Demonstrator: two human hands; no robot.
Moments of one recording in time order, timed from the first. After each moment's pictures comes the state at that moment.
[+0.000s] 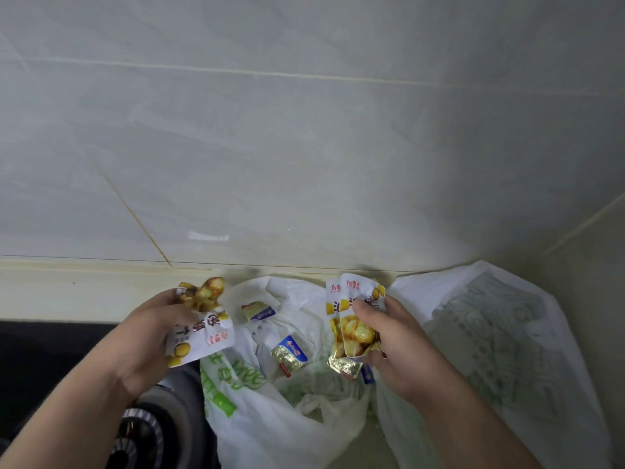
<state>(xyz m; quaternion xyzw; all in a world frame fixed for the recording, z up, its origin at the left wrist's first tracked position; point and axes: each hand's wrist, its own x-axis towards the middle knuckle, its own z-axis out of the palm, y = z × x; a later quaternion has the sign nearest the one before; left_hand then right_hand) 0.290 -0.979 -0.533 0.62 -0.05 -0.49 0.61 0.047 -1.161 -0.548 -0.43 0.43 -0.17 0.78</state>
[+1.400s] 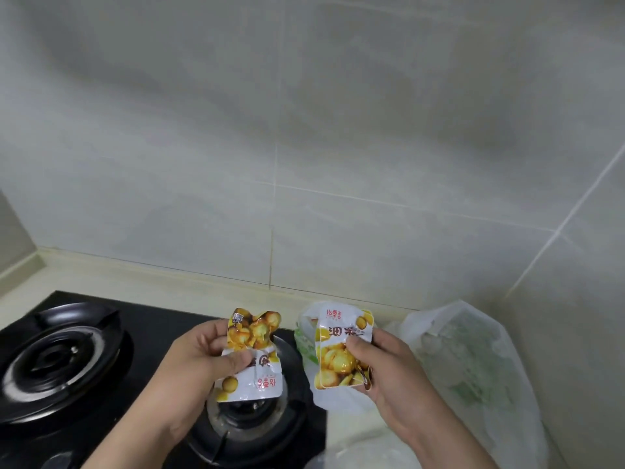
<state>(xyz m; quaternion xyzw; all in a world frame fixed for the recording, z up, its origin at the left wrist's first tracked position) 0.202 -0.760 -0.389 0.62 -0.17 -0.38 0.66 0.027 -0.931 -0.380 -0.57 0.34 -0.20 0.72</state>
